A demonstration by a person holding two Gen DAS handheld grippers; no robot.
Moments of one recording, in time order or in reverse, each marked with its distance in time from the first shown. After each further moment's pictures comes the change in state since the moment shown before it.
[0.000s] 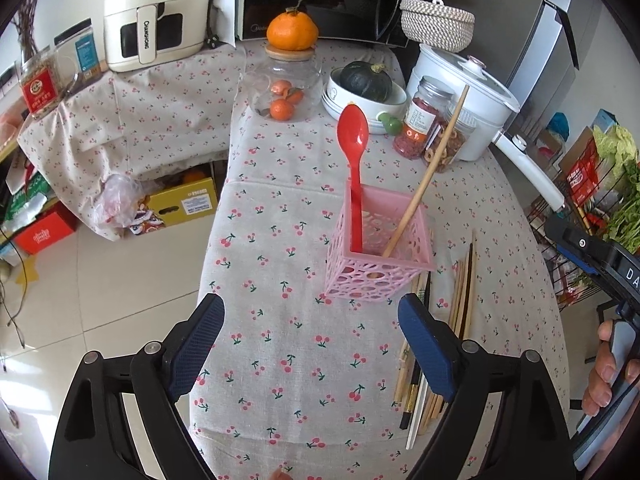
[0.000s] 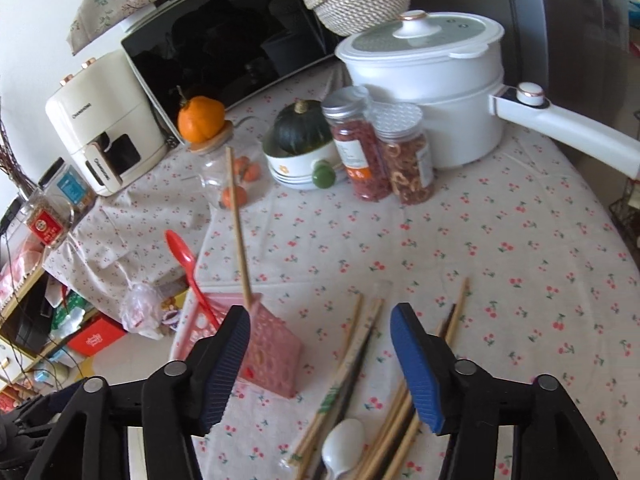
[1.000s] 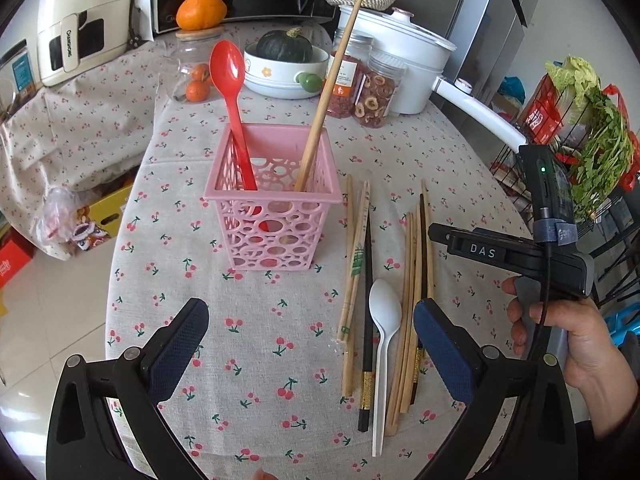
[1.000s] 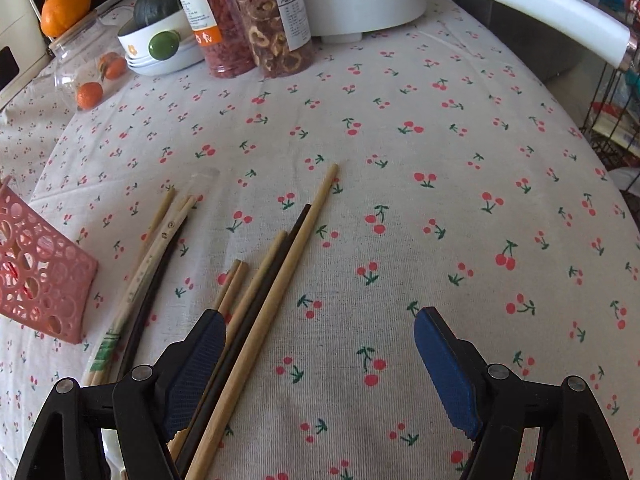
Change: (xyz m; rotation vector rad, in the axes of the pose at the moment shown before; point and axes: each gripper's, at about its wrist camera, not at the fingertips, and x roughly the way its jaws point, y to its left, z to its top) left arm 0.042 -0.060 -0.042 0.140 0.005 -0.122; right arm 0.103 -0.093 -0.046 -0.038 0.203 -0.231
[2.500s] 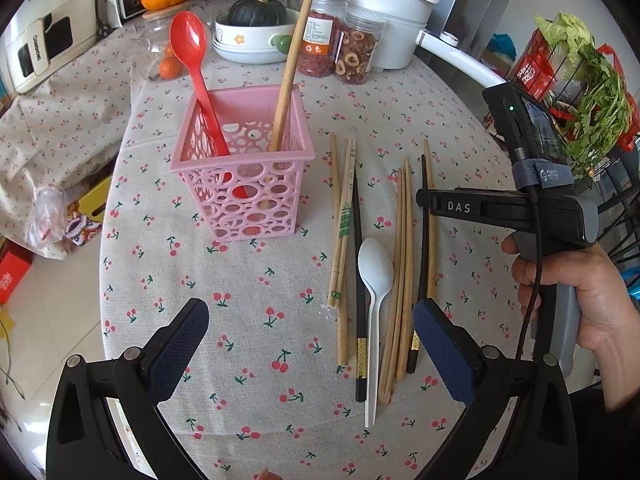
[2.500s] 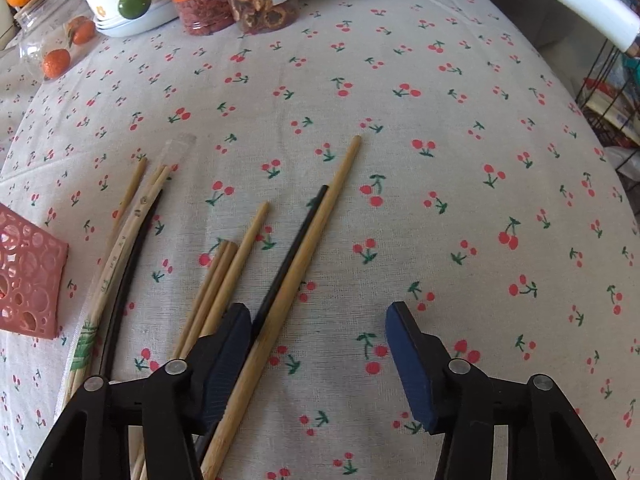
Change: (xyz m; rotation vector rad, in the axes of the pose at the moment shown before) left arm 0.008 -0.010 -0.002 0.078 0.141 -0.014; right arm 0.016 0.011 0.006 -0.008 0.138 -0.065
